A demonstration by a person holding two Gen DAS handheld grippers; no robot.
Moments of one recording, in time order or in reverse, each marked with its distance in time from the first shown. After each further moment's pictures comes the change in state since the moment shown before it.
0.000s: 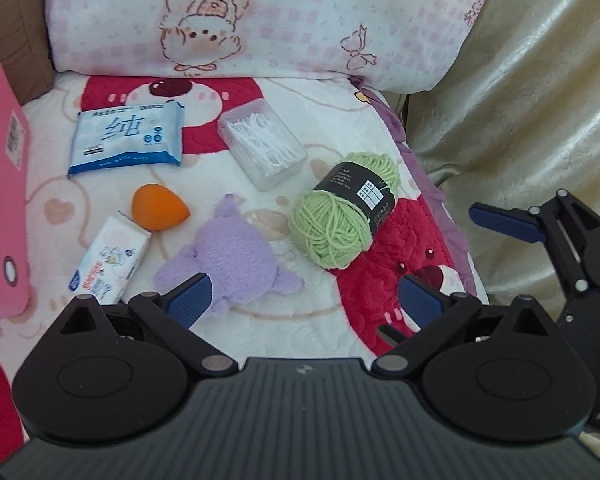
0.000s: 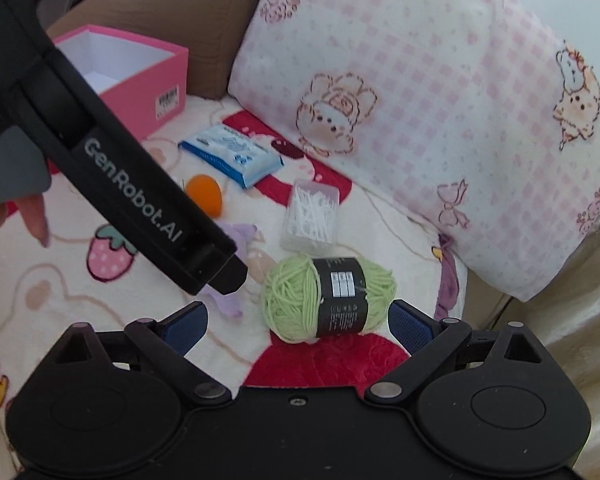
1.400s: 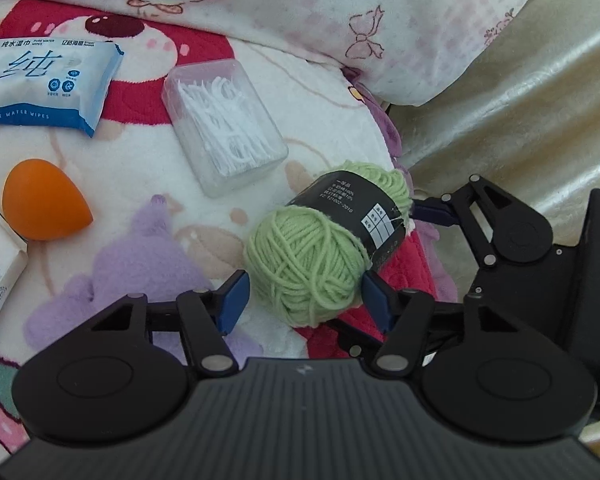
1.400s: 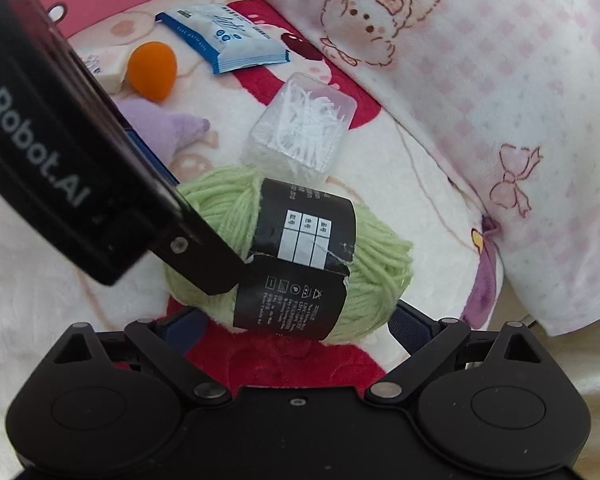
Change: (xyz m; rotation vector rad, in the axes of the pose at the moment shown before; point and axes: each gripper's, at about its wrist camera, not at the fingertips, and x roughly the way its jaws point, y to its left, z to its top) left arm 0.104 0.024 0.013 -0.151 -0.022 -0.201; right arm 0.133 -0.047 -0.016 -0.228 0.158 0.059
